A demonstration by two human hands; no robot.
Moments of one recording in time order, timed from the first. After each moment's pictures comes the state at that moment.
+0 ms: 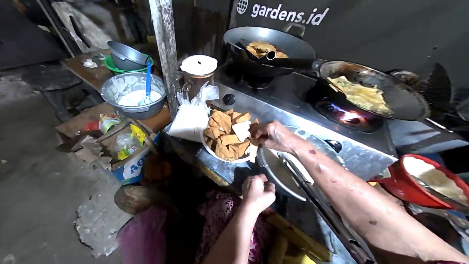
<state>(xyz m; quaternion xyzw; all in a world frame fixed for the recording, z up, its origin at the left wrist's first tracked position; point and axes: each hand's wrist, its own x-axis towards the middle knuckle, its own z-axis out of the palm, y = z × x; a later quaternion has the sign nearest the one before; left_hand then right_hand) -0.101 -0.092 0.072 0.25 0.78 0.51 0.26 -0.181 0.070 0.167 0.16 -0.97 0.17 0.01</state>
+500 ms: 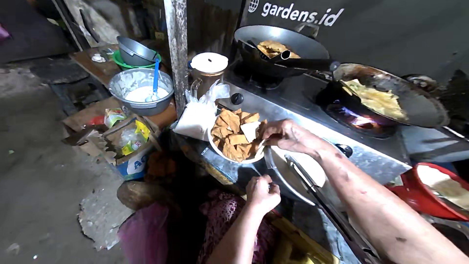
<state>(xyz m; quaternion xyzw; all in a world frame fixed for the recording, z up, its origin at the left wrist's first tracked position) -0.103 -0.097 0.070 0.24 0.77 0.52 0.26 -0.171 0.055 0.197 0.17 -0.96 0.23 -0.01</state>
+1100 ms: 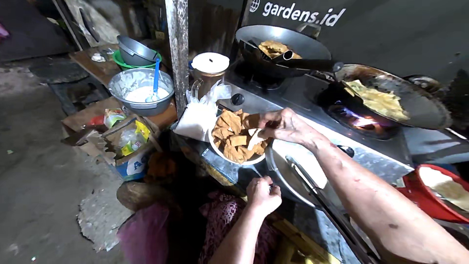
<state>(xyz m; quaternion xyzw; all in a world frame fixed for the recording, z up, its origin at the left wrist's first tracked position) -0.104 -0.099 0.073 0.23 0.78 0.52 0.27 -0.190 0.045 0.206 0.15 -0.95 0.28 0.06</state>
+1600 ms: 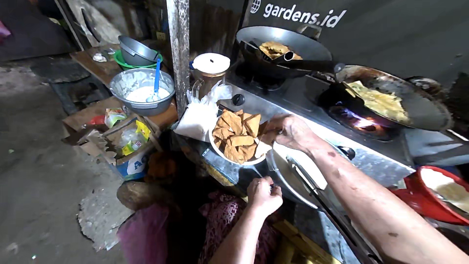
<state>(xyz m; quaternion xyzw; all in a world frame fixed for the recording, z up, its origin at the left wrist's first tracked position) -0.104 -0.098 0.074 0.24 0.78 0.51 0.27 -0.185 0.061 0.190 0.11 -0.99 0.12 0.06</state>
